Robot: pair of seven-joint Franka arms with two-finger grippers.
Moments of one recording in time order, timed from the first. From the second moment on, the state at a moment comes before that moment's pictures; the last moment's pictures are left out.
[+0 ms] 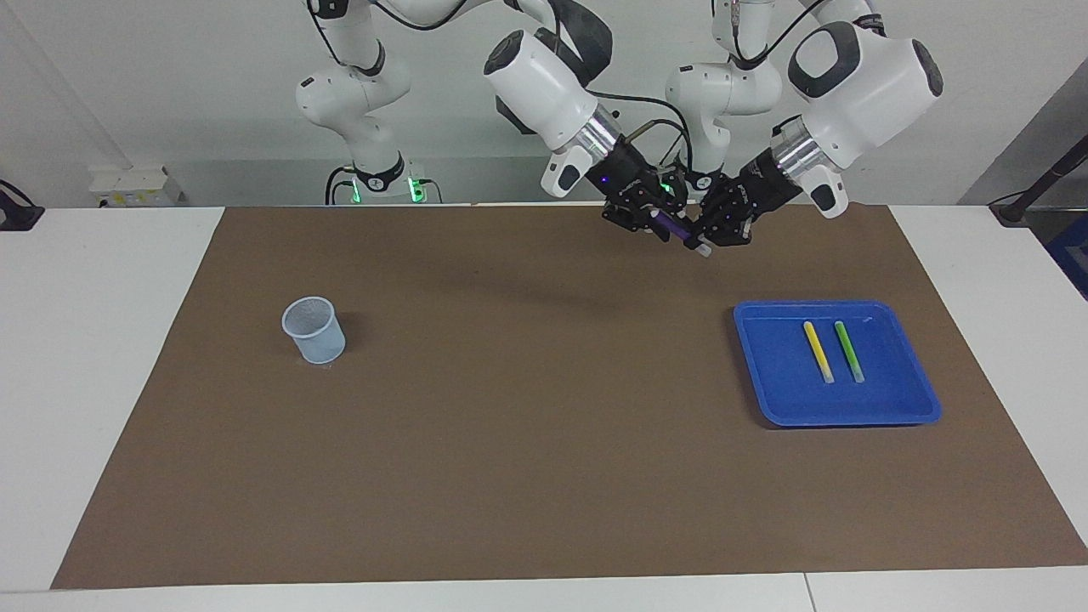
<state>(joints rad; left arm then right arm) -0.10 -0.15 -0.07 -1.96 -0.64 1.83 -1.42 0.63 0.22 0.17 -1.70 0.63 2.63 0.65</state>
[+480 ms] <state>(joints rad) -0.10 -0.15 -0.07 -1.97 -0.64 1.82 -1.42 0.63 0.22 0.17 -1.71 0.63 2.63 0.65</state>
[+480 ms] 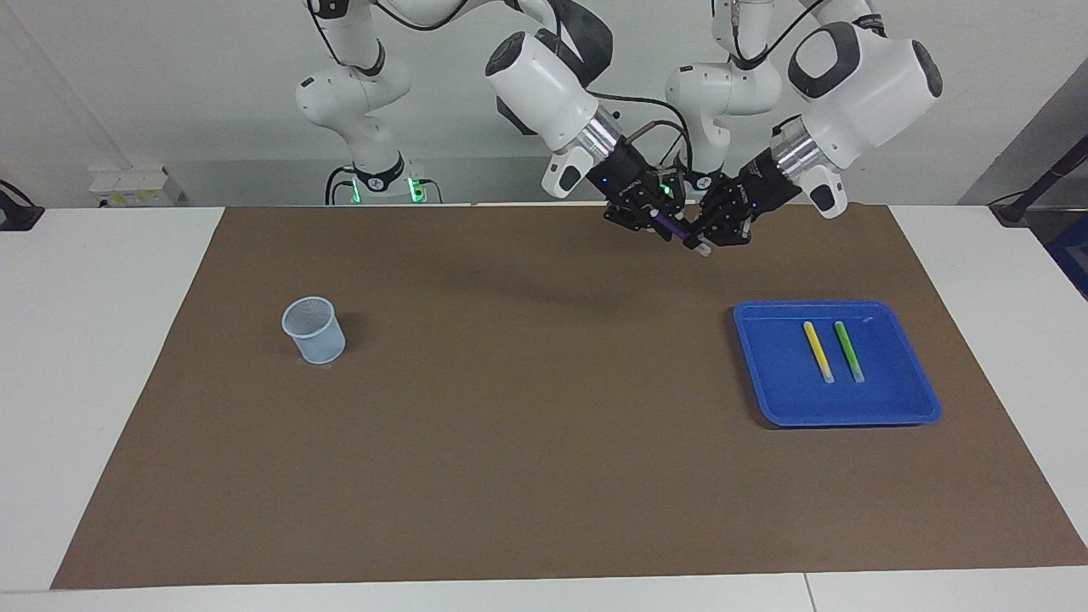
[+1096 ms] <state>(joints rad) -0.10 -0.15 -0.07 -1.97 -0.64 1.82 -1.42 0.63 0.22 0.17 -1.71 0.63 2.63 0.65</state>
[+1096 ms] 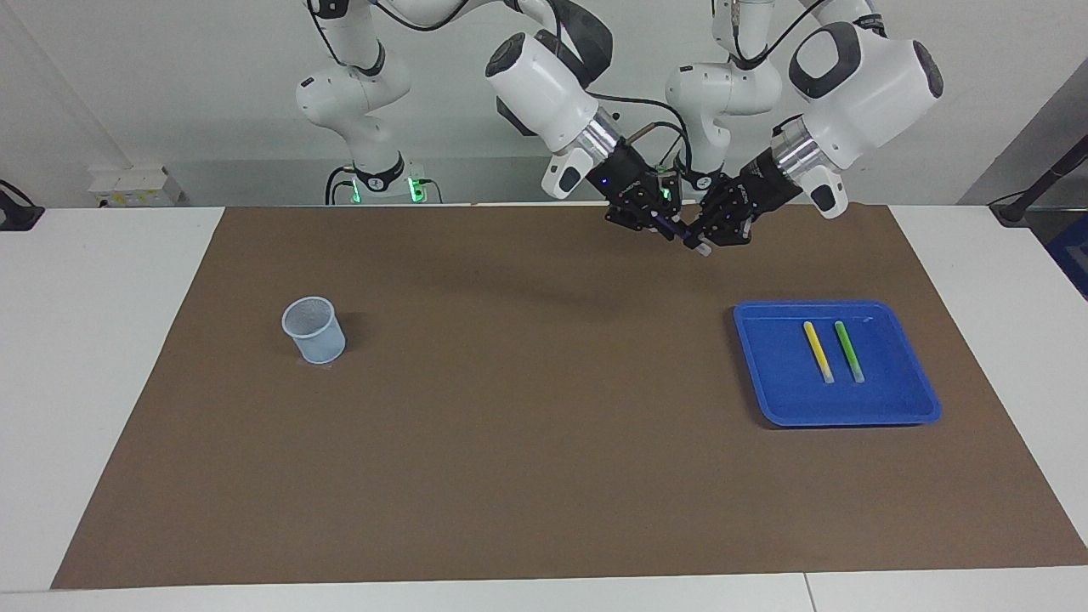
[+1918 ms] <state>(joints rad) -0.09 -0.17 -0.06 -1.97 -0.62 1.81 -1.25 0.53 0.20 0.16 -1.74 0.62 2.40 0.45</state>
